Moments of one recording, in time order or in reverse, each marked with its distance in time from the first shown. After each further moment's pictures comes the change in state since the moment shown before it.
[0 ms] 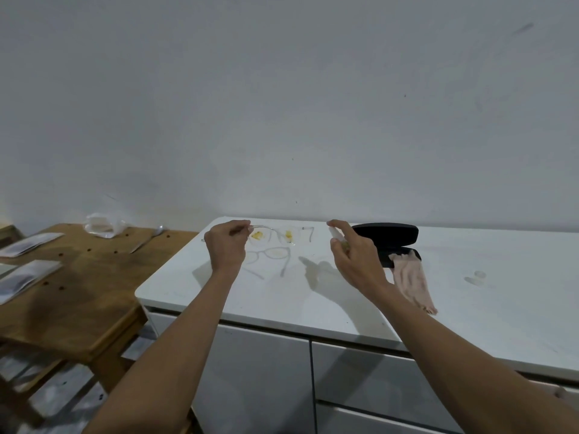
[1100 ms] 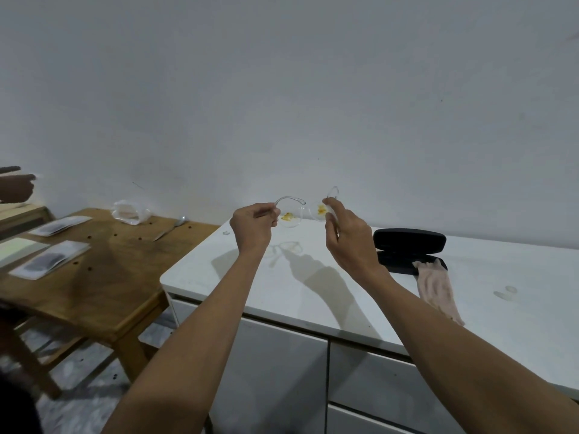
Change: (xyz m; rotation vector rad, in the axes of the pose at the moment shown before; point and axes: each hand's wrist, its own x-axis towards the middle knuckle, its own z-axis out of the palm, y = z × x) left_hand 0.006 0.037 -0.003 -0.280 0.008 -0.183; right_hand 0.035 -0.042 0.045 -0.105 0.159 -0.231
